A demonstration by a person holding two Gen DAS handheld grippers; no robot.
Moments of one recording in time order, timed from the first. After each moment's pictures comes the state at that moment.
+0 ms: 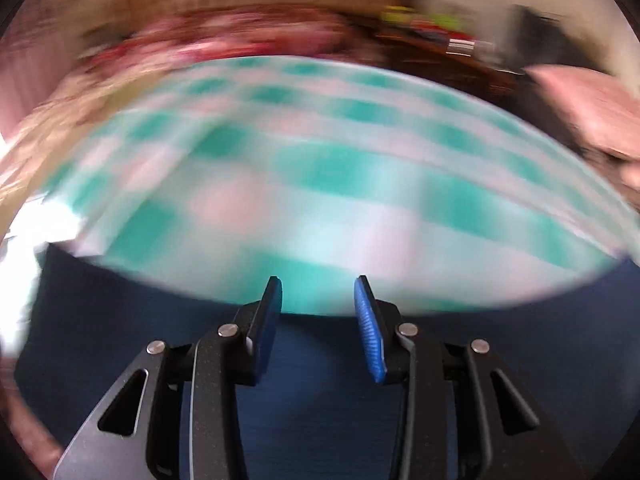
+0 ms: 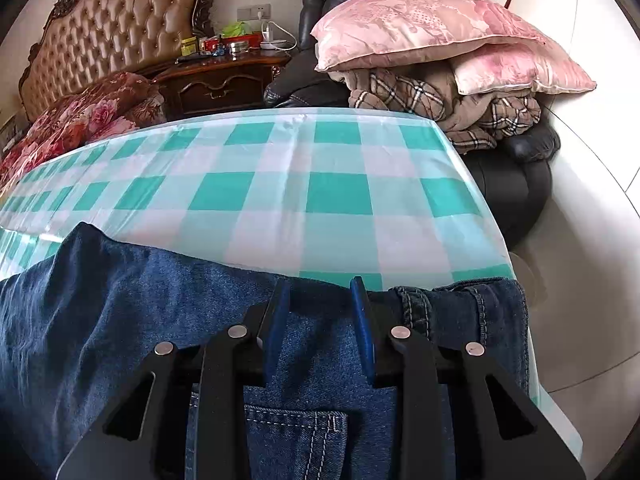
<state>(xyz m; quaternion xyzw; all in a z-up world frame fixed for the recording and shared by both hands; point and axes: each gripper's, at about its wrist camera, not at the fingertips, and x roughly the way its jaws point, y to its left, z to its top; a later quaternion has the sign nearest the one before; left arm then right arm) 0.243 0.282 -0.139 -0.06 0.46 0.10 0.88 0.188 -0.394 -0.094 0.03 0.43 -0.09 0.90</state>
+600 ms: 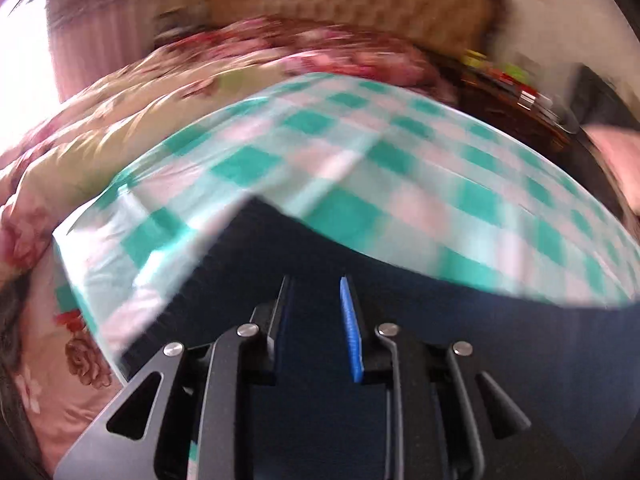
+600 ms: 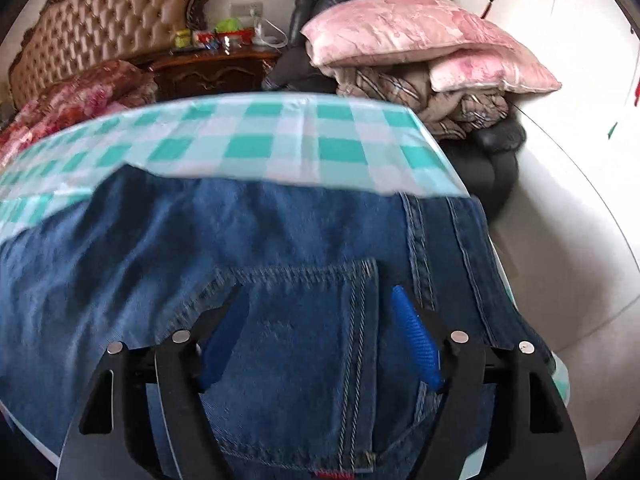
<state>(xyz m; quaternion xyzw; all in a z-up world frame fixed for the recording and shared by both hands) 0.177 0.353 -0.113 -0.09 0.42 0.15 0.89 0.103 -0.338 -0.097 -0.01 0.44 -0.15 0.89</state>
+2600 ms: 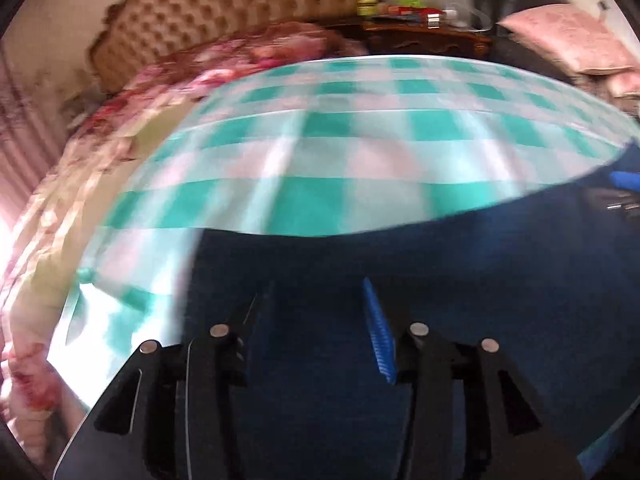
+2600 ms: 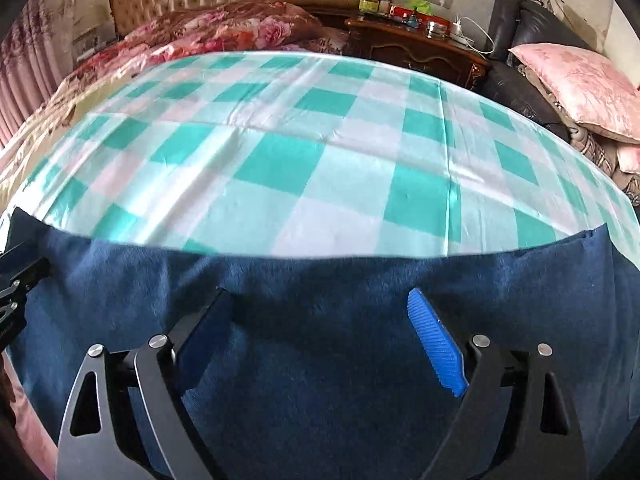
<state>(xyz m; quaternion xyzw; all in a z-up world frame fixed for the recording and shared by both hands) 0.186 0.380 -0.142 0.09 0.44 0.05 0.89 0.209 0.083 -0.122 -0.04 0.47 0.06 0.88</state>
